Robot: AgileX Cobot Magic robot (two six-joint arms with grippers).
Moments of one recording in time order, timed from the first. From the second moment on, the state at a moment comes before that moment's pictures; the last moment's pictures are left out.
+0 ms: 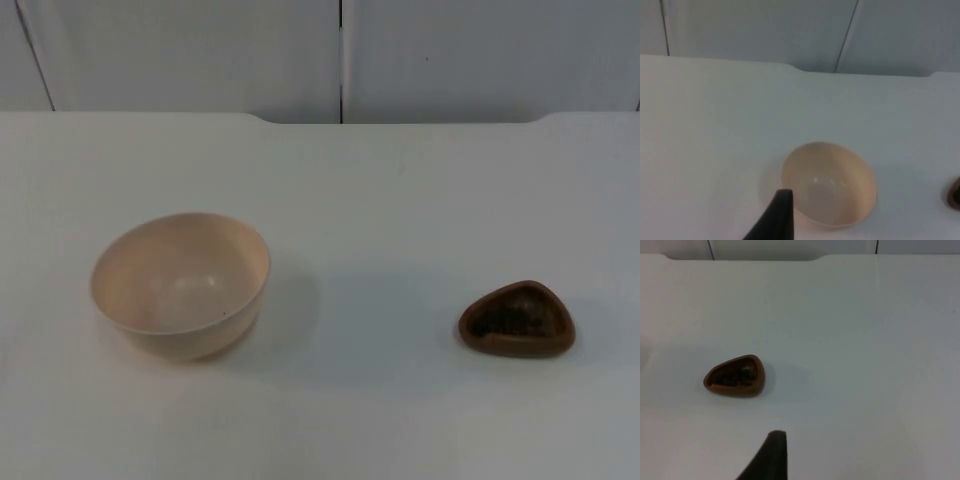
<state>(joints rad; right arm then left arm) 0.06 0.00 -0.52 0.03 1.08 -0.02 -0.01 0.37 -0.61 -0.38 0.80 0.14</state>
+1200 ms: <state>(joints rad) 0.06 0.00 -0.52 0.03 1.08 -0.01 -0.01 0.94 -0.84 -0.53 0.82 0.35</state>
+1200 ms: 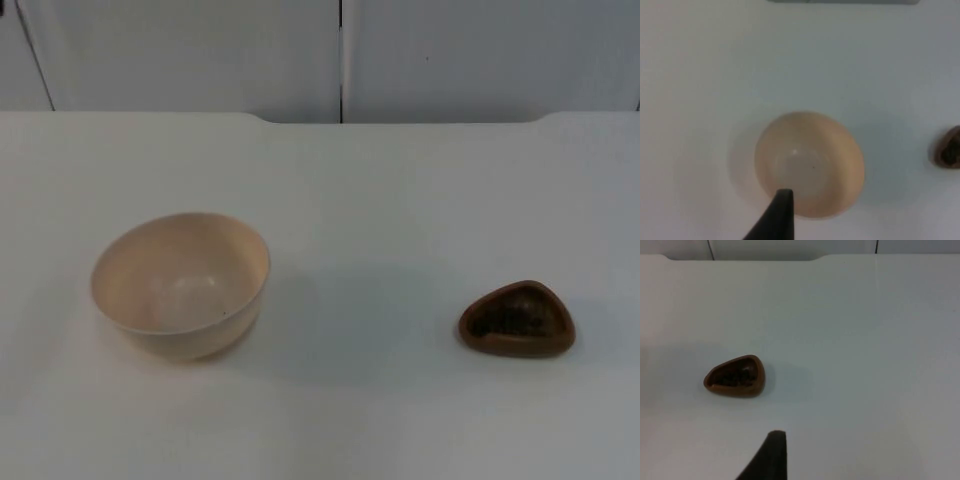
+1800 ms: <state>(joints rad) 0.06 0.00 -0.52 0.03 1.08 -0.01 -0.01 1.30 -0.90 -0.57 0.79 0.38</state>
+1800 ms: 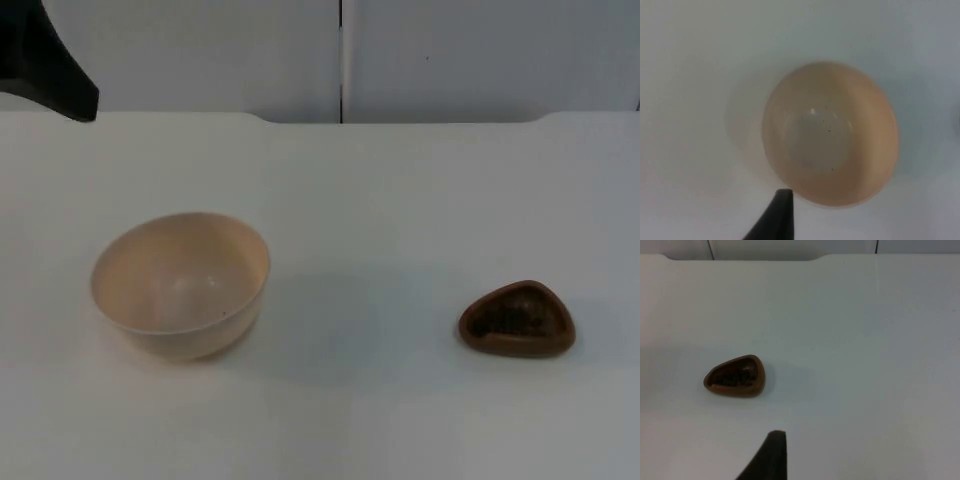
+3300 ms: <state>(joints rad) 0.06 0.00 -0.52 0.03 1.08 -0.01 0.08 1.90 -0.90 -0.91 0.62 0.56</state>
